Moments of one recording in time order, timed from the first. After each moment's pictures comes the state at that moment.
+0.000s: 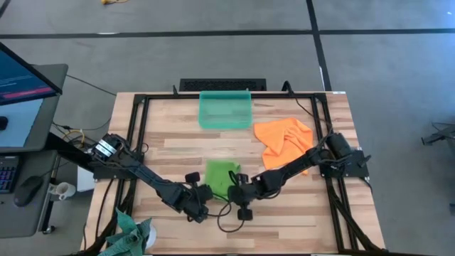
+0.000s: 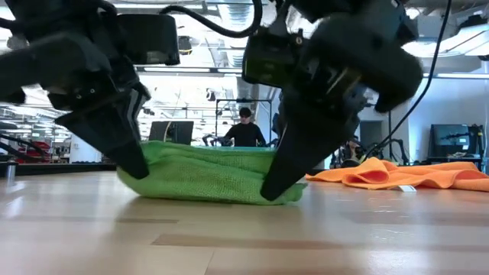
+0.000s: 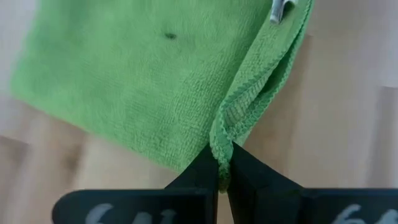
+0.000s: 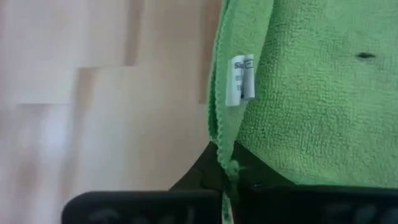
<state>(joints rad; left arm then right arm) -0.55 1.84 1.07 -0.50 -0.43 -0.72 0.39 2.02 1.20 -0.19 0.01 0.32</state>
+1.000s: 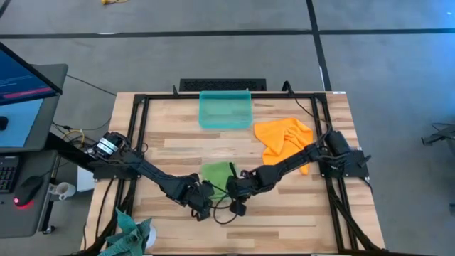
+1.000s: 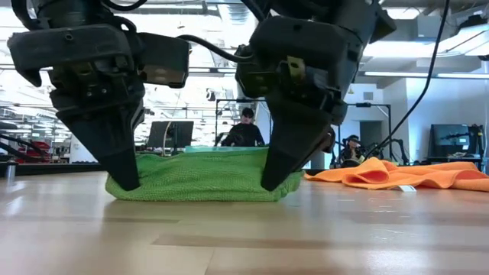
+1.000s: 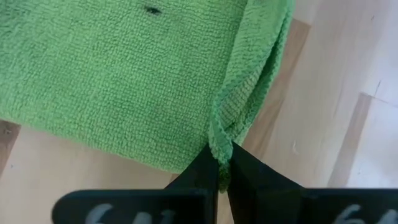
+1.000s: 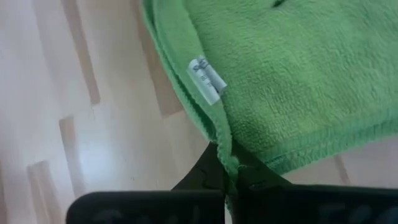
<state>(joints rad) -0.50 1.84 1.07 -0.51 -0.21 -0.85 0.33 2.02 1.27 -0.34 -0.02 0.64</state>
